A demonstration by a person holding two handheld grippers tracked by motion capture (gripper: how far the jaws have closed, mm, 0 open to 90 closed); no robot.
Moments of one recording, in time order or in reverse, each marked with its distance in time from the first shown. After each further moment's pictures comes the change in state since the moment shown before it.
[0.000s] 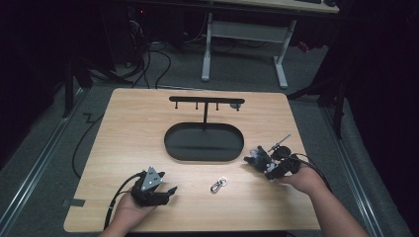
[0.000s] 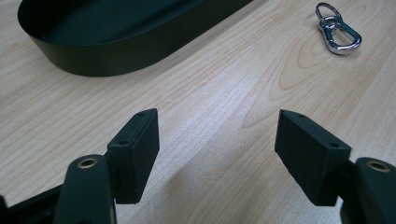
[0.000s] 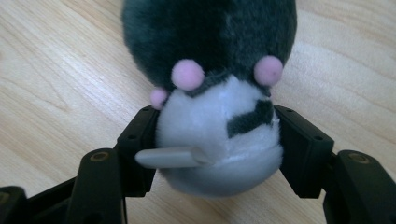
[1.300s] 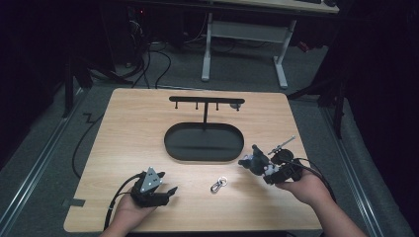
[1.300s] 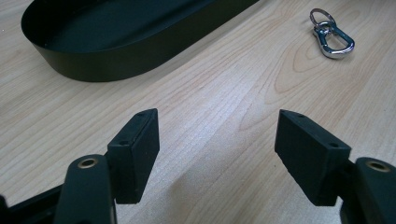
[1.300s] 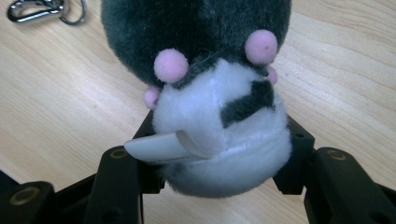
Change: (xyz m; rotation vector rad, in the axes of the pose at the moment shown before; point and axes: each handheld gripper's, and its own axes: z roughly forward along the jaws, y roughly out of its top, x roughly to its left) left arm -0.002 0.000 -0.004 -0.027 0.001 0.009; right arm 0.047 -0.011 -0.051 -0.062 0.003 0.036
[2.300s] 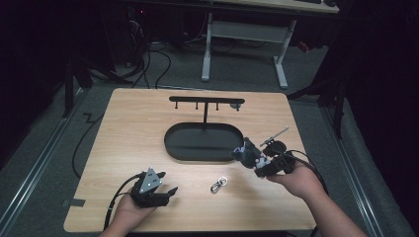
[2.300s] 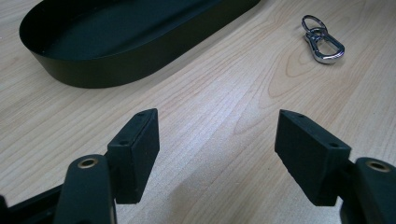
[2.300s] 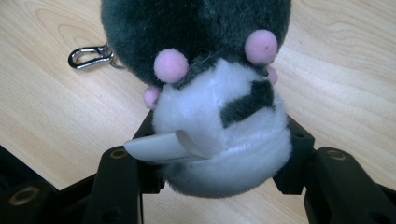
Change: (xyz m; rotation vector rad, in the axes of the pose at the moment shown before) left arm -0.001 0.001 -0.001 -0.016 -0.014 0.010; right arm 0.019 0.030 -0.019 -0.026 0.031 0.013
